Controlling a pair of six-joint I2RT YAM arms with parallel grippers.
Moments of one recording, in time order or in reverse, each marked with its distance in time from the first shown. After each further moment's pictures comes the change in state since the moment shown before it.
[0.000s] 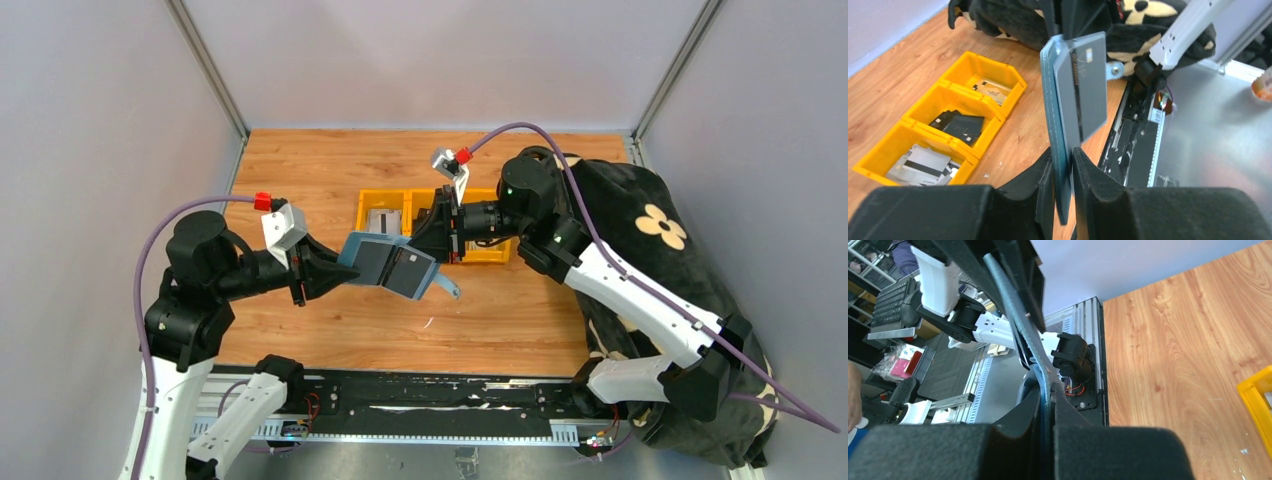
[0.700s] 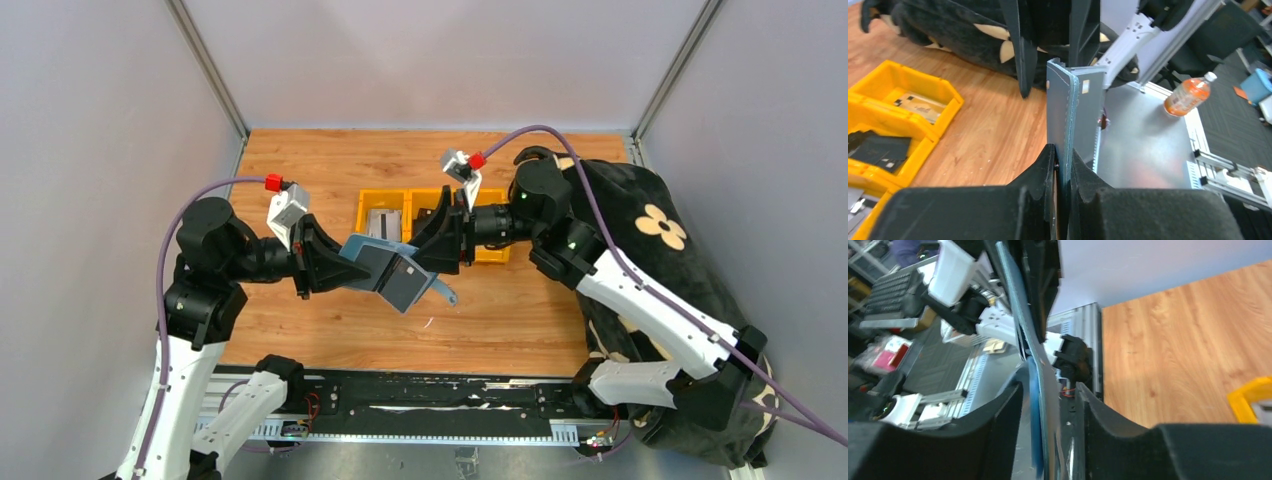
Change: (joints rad) left arm 0.000 0.032 -0.092 0.286 0.224 -0.365; right arm 0.029 -0.046 0.000 0.008 -0.015 -0.042
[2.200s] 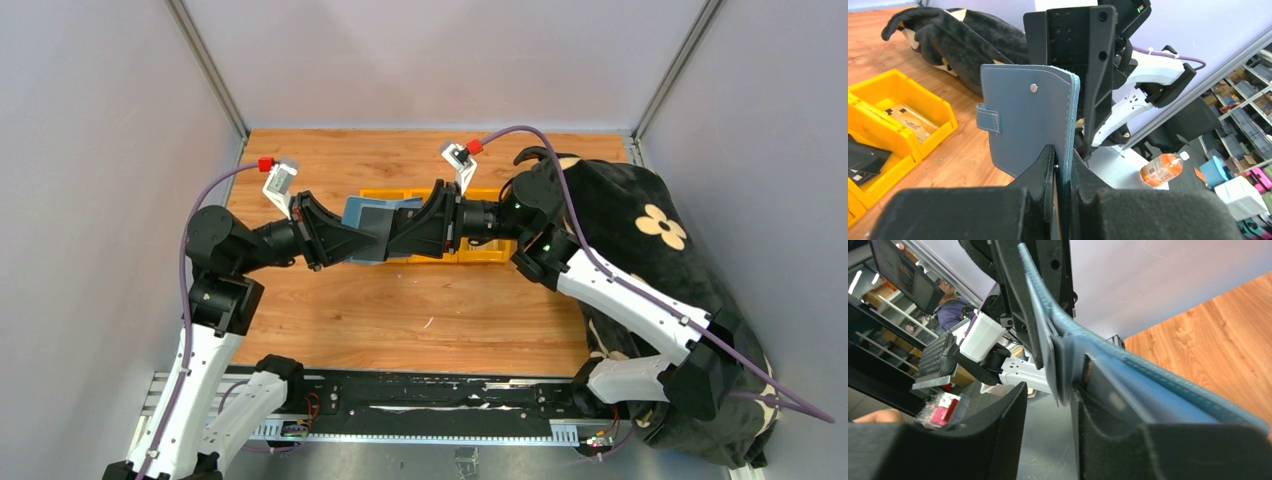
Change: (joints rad) left arm 0.009 -0.011 -0.192 0.498 -0.185 -0.518; right arm -0.012 0.043 -0.129 0.382 0.115 0.363
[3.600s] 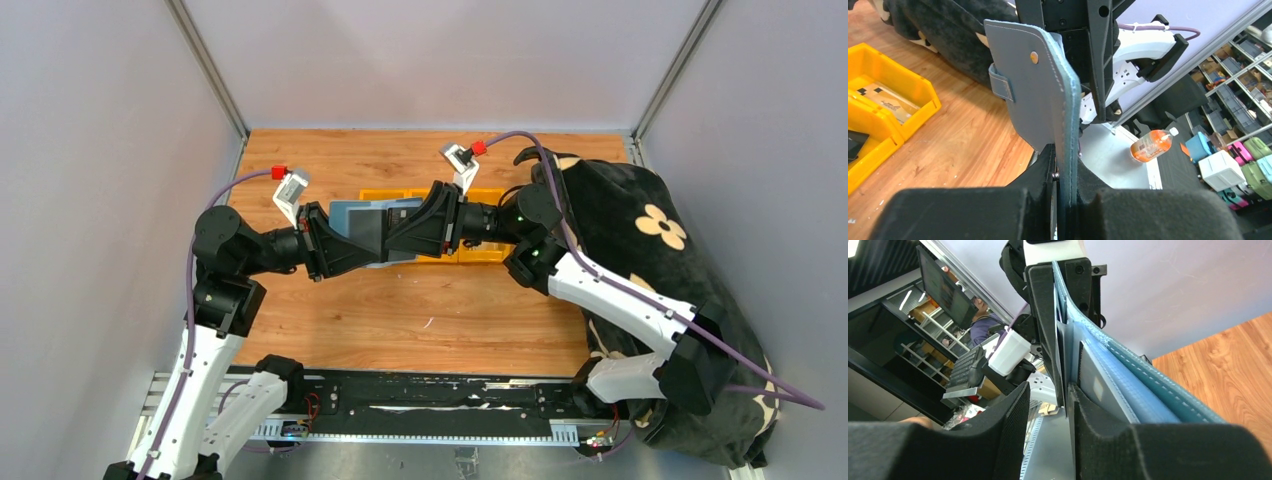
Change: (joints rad) left arm 0.000 -0.013 -0.022 -0.069 0.094 0.056; right arm 0.005 0.035 -0.075 0.277 0.007 0.185
